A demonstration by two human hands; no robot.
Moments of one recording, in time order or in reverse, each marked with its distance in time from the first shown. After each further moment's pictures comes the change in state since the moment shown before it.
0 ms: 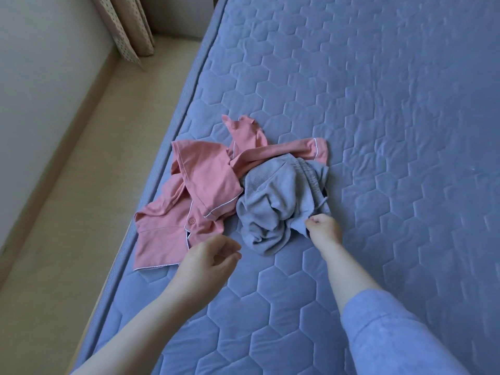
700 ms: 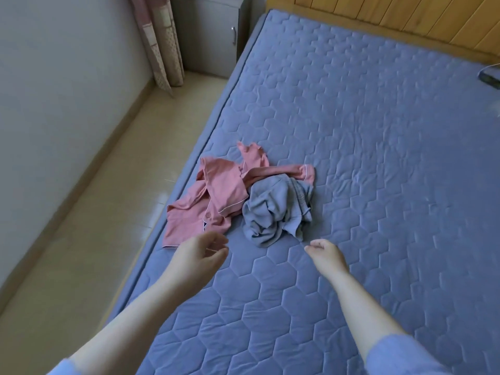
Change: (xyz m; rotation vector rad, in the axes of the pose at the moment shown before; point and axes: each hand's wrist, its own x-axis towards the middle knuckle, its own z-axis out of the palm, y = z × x) left_hand -0.139 0.054 -0.052 0.027 0.128 0.039; right_hand -0.148 -0.007 -0.100 -0.076 -0.147 -0.049
